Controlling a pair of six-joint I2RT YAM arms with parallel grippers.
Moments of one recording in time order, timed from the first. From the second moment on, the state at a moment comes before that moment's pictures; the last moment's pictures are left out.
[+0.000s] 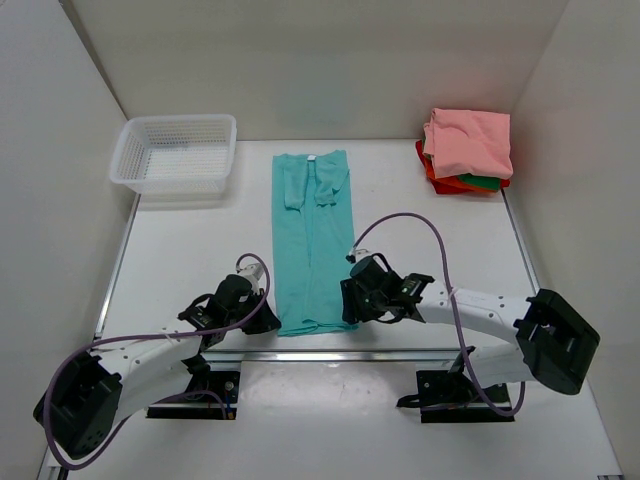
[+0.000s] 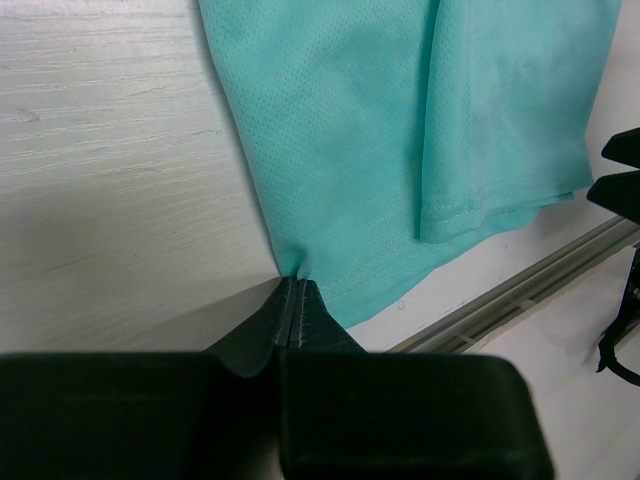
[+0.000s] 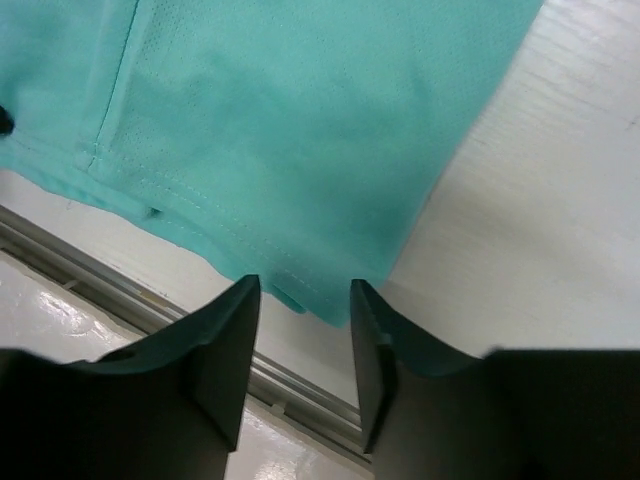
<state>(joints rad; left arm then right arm) -0.63 0.94 0.22 -0.10 0.17 -0.71 0.92 1.31 0.67 -0.32 0.02 0.60</state>
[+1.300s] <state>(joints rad) -0.64 0.91 0.25 -0.17 0.19 -0.70 0.87 1.17 0.52 -0.27 -0.09 0.62</state>
